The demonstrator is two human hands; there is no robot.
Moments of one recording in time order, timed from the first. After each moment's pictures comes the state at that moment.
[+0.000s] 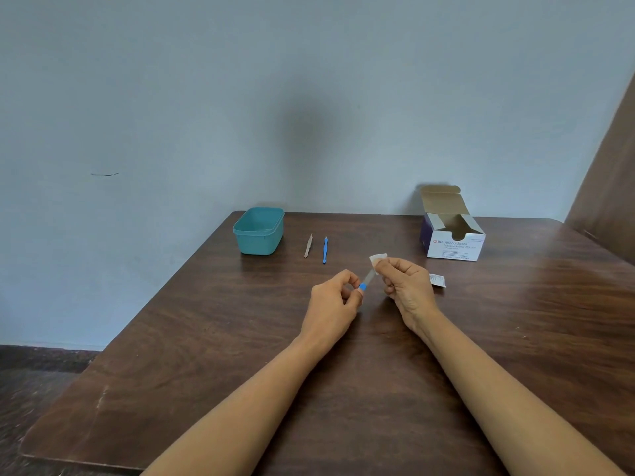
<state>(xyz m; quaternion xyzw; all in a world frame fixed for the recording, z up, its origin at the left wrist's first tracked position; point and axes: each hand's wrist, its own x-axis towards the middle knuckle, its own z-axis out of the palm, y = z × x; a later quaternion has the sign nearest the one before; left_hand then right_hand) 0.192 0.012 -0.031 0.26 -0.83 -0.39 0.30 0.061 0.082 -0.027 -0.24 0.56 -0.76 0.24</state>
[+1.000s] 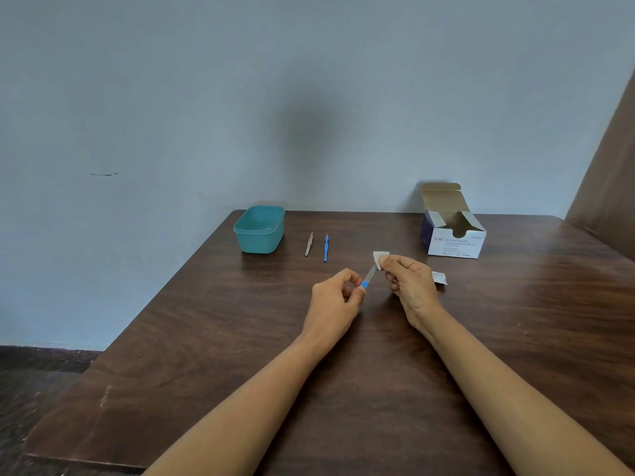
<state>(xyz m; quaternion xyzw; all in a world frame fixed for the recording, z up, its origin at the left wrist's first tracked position) 0.192 0.010 -0.033 0.26 -0.82 -0.40 0.31 0.060 0.083 -0.025 -0.24 0.60 -0.73 0.22</state>
